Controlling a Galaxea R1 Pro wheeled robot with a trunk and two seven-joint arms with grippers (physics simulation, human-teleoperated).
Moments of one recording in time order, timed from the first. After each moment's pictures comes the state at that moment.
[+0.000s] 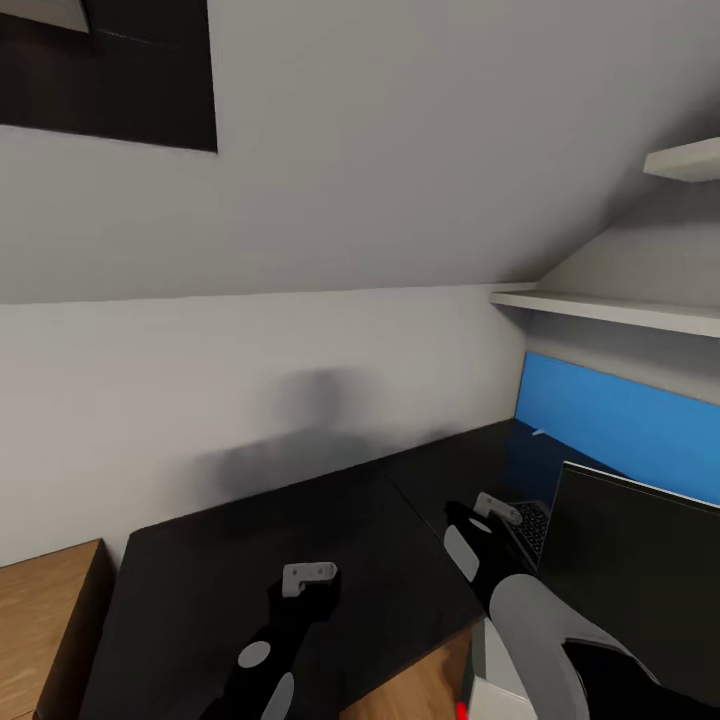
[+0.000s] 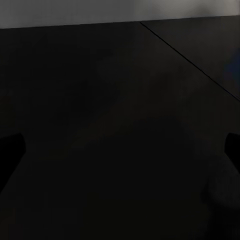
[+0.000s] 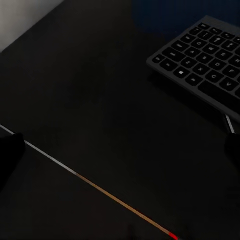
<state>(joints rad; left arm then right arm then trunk) -0.19 -0.10 -0.36 -1.18 0.26 0.19 0.24 -0.83 0.14 -0.18 -0.32 -0.21 -0.04 -0.49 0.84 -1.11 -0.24</state>
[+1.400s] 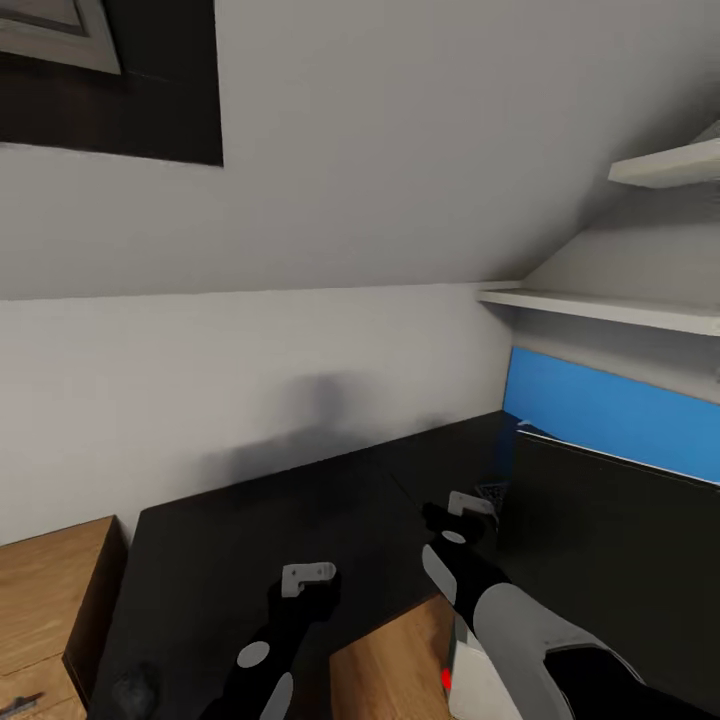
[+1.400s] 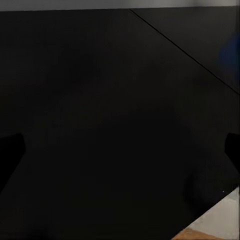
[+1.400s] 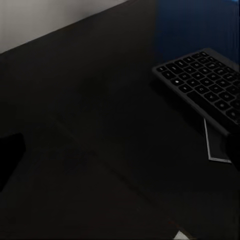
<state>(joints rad) -0.19 -0.09 -0.36 -1.17 0.26 0.19 0.24 -0.82 0.17 0.04 -0.26 -0.16 -0.13 -0.49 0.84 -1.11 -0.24</state>
